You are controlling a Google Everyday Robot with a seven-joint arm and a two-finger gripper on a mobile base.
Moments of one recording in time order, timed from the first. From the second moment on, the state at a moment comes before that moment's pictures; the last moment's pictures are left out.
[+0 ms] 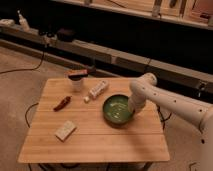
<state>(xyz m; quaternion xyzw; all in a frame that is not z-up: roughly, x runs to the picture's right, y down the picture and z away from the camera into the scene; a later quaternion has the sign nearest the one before) 0.155 0.156 0.857 -0.24 -0.22 -0.60 0.74</state>
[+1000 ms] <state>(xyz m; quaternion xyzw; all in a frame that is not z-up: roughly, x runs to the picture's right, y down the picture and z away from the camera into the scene) 0.267 0.319 0.745 -0.36 -0.26 -0.55 0.71</state>
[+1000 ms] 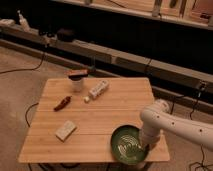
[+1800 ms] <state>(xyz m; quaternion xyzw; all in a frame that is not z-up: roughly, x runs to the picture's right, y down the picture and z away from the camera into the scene) 0.343 0.158 0.817 -0.31 -0.14 -0.49 0.81</state>
